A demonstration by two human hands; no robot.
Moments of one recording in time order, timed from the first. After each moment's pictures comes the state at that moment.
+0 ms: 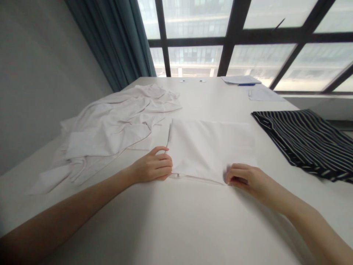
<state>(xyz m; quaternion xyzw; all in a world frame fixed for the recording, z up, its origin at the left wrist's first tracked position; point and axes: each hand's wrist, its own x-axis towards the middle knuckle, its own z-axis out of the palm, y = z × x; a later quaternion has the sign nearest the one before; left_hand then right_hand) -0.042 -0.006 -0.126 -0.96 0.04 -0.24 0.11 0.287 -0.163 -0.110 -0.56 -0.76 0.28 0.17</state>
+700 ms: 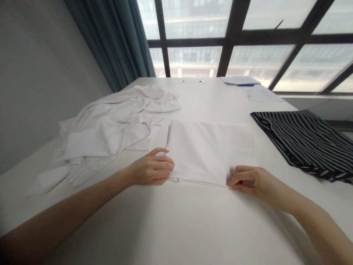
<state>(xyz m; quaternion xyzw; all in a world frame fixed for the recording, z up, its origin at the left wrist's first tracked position) -0.043 -0.007 -0.123 -0.97 0.06 -0.24 0.02 0.296 -0.169 -0.103 -0.57 -0.74 0.32 0.16</state>
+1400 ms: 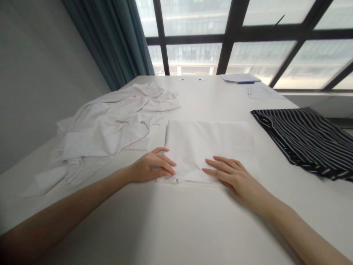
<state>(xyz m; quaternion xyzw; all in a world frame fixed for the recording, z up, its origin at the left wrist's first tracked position) -0.042 -0.003 -0.131 -0.92 -0.06 -0.23 -0.32 0.267 -0.161 -0.128 -0.52 -0.84 0.10 0.14</state>
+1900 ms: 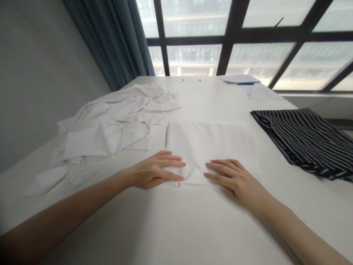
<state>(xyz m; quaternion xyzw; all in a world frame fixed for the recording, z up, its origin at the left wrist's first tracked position) -0.044 -0.009 -0.124 -0.98 0.02 -0.10 -0.14 0.264 -0.162 -0.127 -0.46 -0.87 0.01 0.18</state>
